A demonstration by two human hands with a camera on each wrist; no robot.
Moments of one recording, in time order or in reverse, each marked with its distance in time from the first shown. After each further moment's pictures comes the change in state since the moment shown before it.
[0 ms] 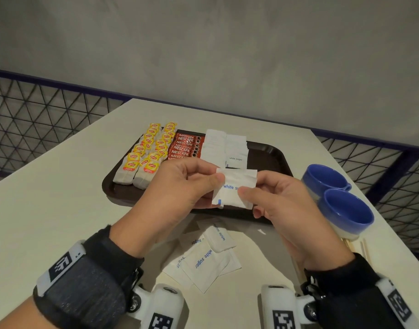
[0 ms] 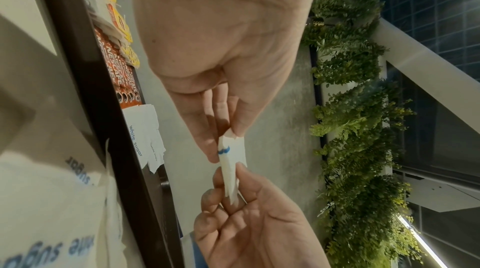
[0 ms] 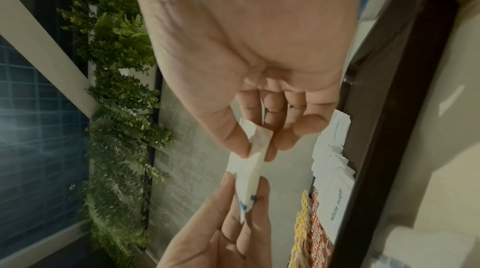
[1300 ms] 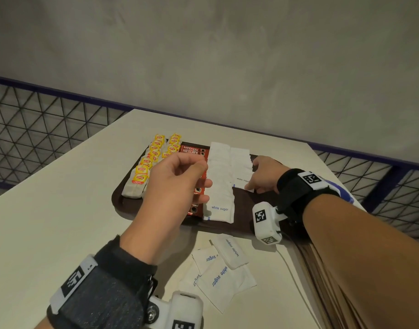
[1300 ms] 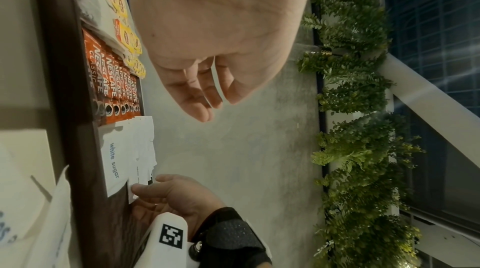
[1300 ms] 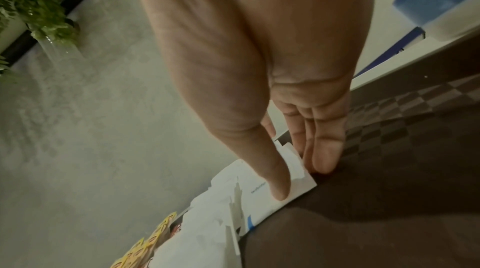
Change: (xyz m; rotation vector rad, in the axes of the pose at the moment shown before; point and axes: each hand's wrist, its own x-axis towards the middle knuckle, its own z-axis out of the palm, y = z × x) left_hand 0.019 0.008 -0.024 -0.093 0.231 0.117; right_hand 0.152 -0.011 0.003 -0.748 0.005 0.284
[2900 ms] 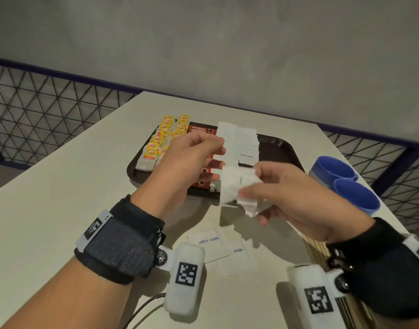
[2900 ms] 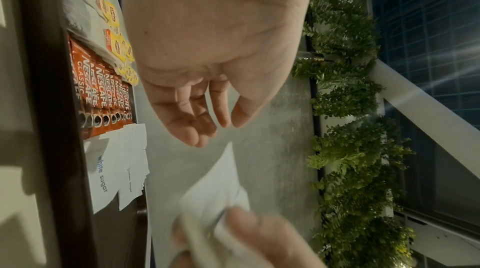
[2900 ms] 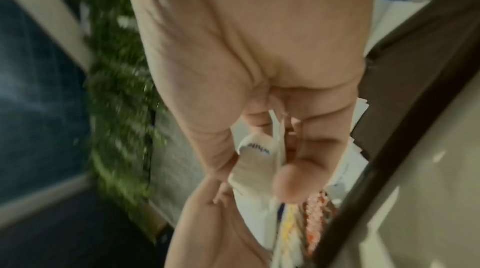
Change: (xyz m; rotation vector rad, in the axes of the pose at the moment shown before) left_hand -0.008 0.010 -0.002 0.076 -0.170 -0.114; right_hand -0.174 0.014 0.009 0.569 -0.325 -0.271
